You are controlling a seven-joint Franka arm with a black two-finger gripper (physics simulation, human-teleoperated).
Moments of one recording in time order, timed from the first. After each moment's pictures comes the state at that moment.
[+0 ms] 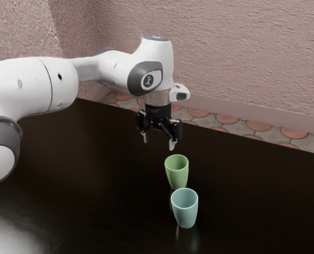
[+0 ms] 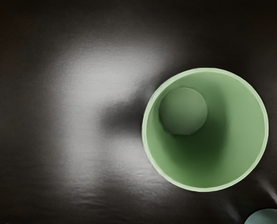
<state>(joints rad) -0.40 0.45 0.17 -1.48 -0.08 1.80 -0.23</state>
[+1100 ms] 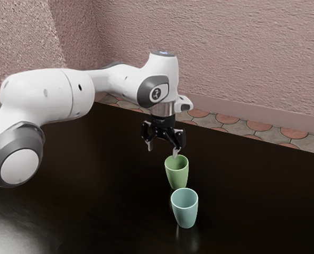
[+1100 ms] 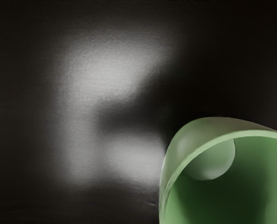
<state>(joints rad) -0.36 0.59 0.15 -1.39 -0.08 1.83 -0.25</state>
